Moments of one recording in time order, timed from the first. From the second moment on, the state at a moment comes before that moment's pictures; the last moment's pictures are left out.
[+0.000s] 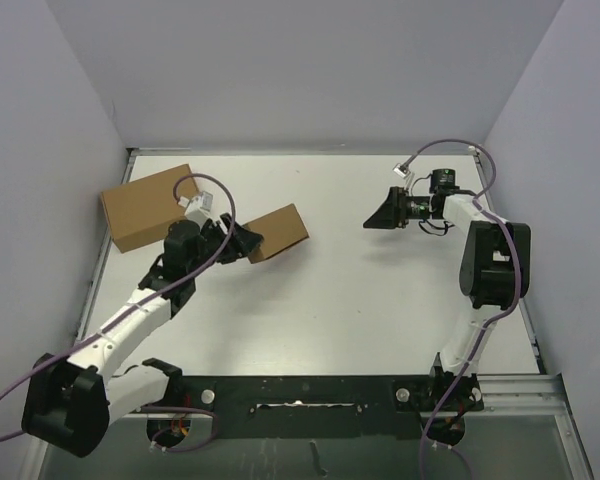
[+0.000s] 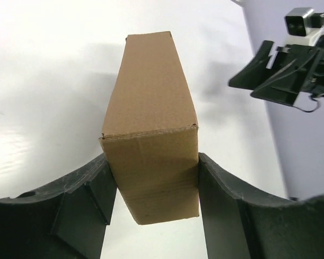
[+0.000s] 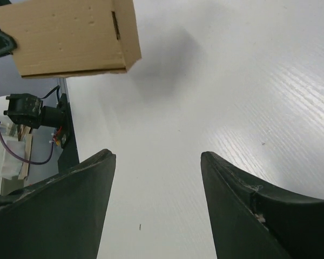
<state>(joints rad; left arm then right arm) -0.38 1.11 0.53 0.28 0.22 -0.82 -0.04 1.95 1.34 -0.47 -1.22 -0.17</state>
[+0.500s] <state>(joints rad) -0.77 1.44 1.24 -0.67 -0.46 -0.20 -0.06 1.95 1.34 -0.49 -1.24 -0.17</state>
